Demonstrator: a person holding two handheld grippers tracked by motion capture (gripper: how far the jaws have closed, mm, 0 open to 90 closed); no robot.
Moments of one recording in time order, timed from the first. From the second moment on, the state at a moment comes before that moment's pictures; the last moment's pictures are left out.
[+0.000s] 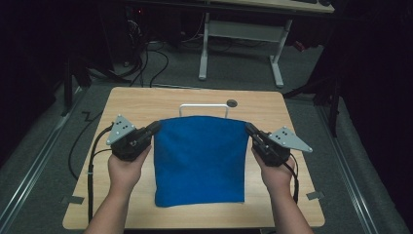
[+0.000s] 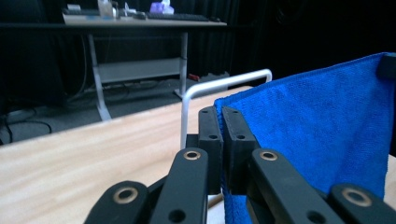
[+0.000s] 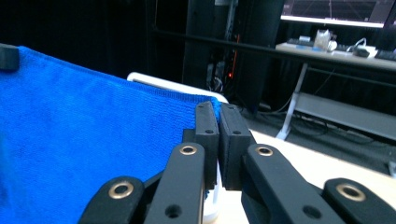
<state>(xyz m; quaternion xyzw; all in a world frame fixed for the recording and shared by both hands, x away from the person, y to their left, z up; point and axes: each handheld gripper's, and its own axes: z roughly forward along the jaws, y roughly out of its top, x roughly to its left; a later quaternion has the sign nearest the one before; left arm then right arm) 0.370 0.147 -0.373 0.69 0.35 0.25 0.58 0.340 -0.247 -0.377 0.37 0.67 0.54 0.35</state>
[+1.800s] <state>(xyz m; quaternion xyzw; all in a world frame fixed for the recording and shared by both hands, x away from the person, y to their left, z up) 0.490 0.142 -0.300 0.69 0.35 0.31 0.56 0.450 -0.251 -0.289 0.40 0.62 0.56 0.37</state>
